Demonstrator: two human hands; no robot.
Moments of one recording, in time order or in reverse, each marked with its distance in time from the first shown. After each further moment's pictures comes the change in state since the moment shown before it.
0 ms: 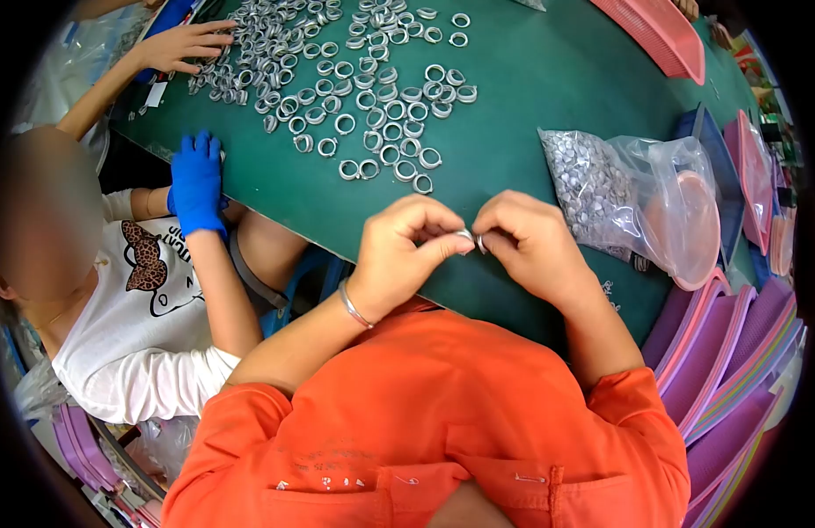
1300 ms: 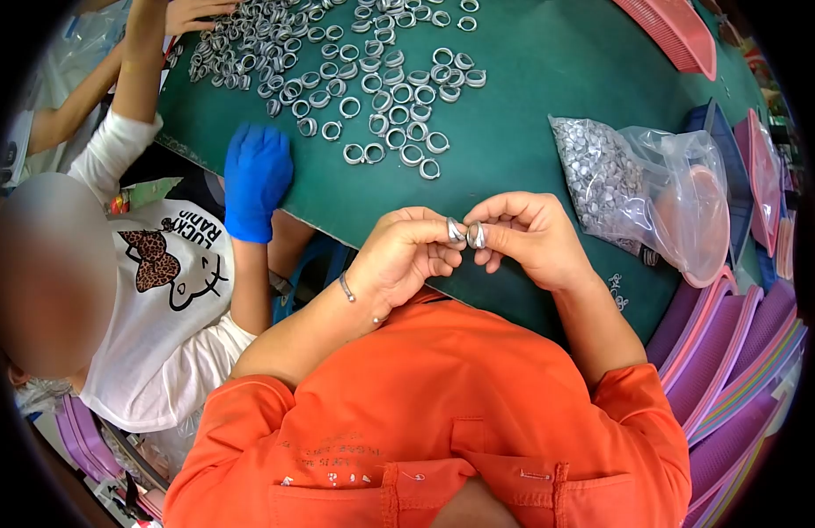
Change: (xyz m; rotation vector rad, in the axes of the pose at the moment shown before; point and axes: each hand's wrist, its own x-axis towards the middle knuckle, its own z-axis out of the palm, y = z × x) left_hand -0.006 0.002 -0.008 -0.805 0.040 -0.784; right_hand -0.005 0.001 0.009 0.911 -0.131 0.561
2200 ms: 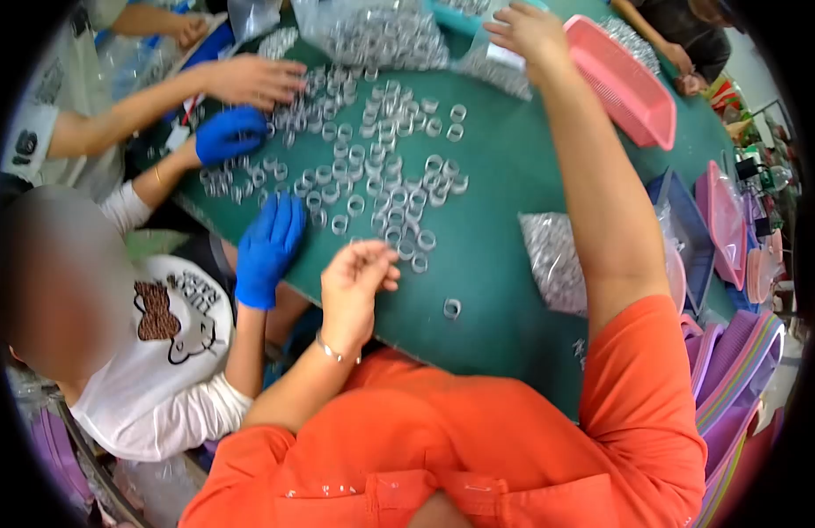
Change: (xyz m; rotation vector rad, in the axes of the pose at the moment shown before) left_hand 0.013 0.015 -0.011 0.240 0.248 0.763; right_hand 0.196 -0.208 -0.082 -0.364 0.591 -0.702
